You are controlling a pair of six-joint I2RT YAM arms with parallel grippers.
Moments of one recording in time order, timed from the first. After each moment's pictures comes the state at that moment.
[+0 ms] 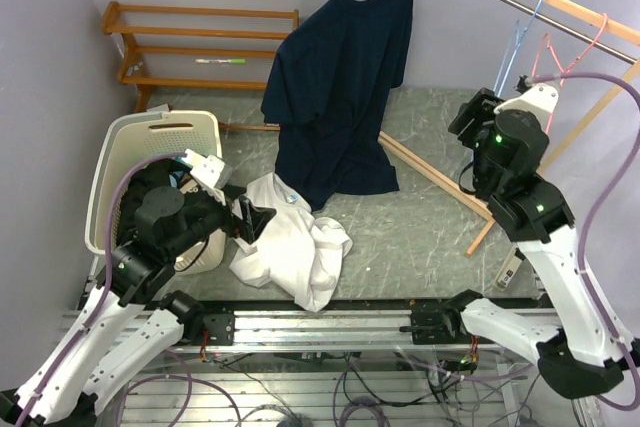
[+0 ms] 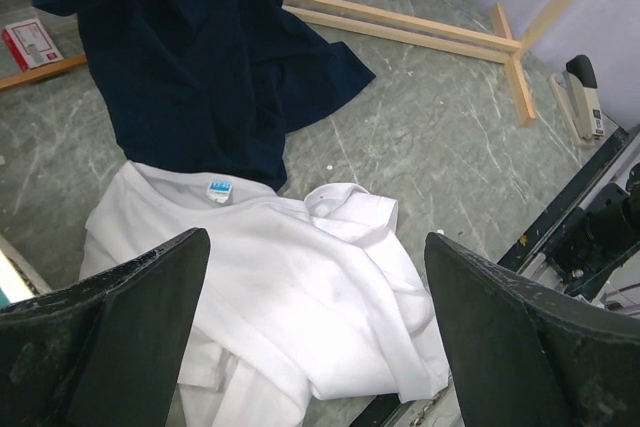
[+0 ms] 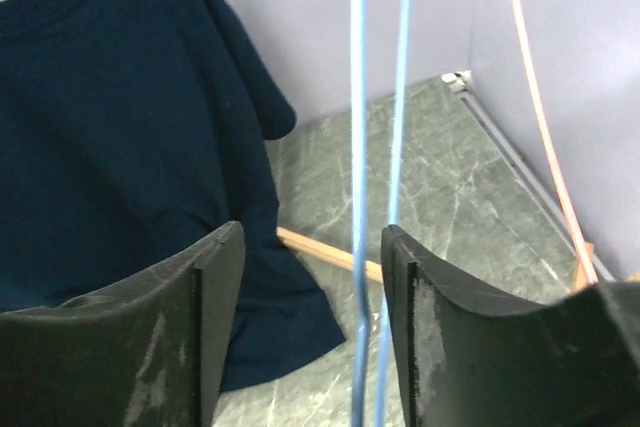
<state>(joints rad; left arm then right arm) -0.58 0.55 0.80 -0.44 0.18 -0.19 0.48 1.00 1.38 -0.49 0.78 0.32</state>
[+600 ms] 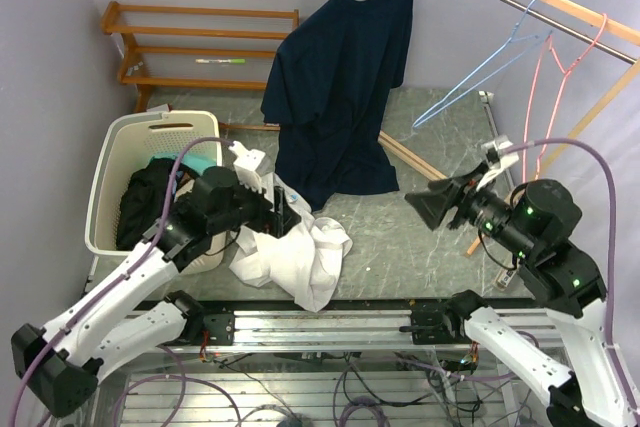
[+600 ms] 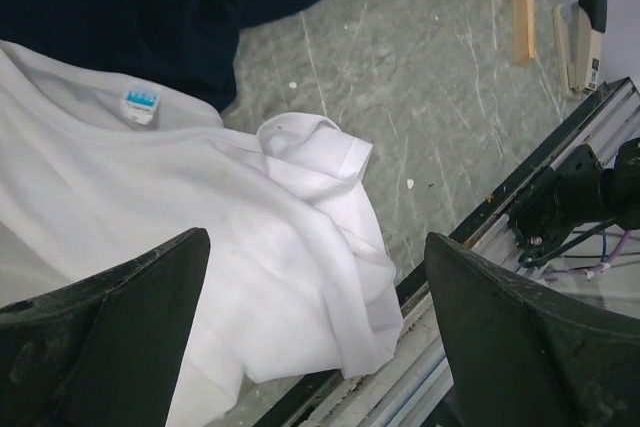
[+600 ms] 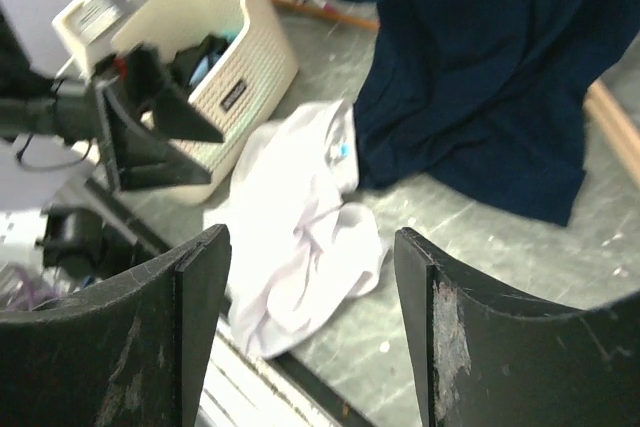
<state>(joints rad) -0.62 0.83 0.77 -0.39 0.22 -0.36 0.48 0.64 1.17 -0.67 -0.19 0.29</state>
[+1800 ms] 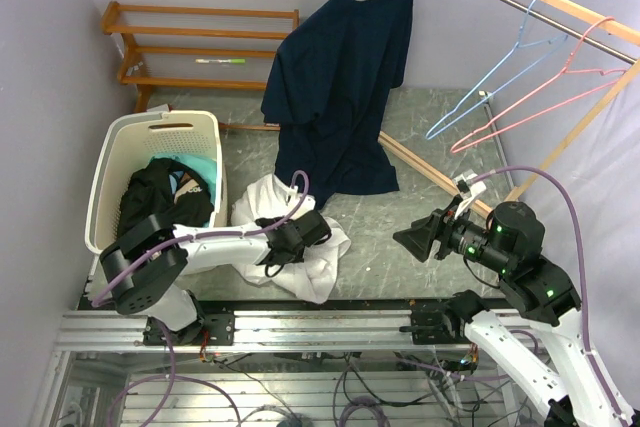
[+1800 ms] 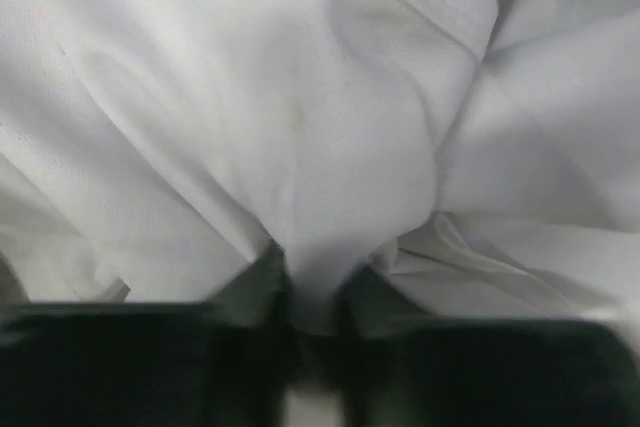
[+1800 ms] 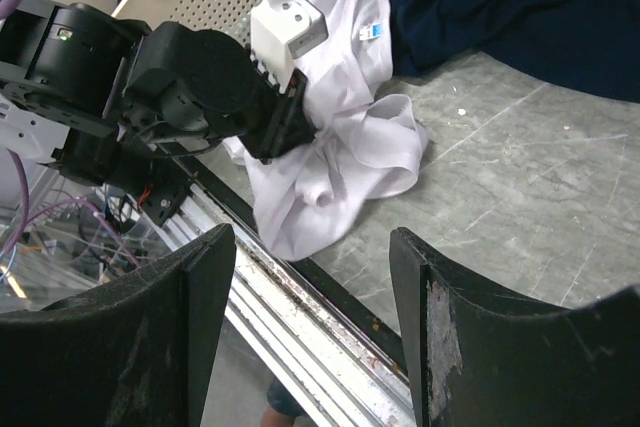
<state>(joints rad) -1.06 1.52 0.77 -0.40 -0.47 -0.71 0.48 0.46 0.86 -0.74 -0.35 0.35</state>
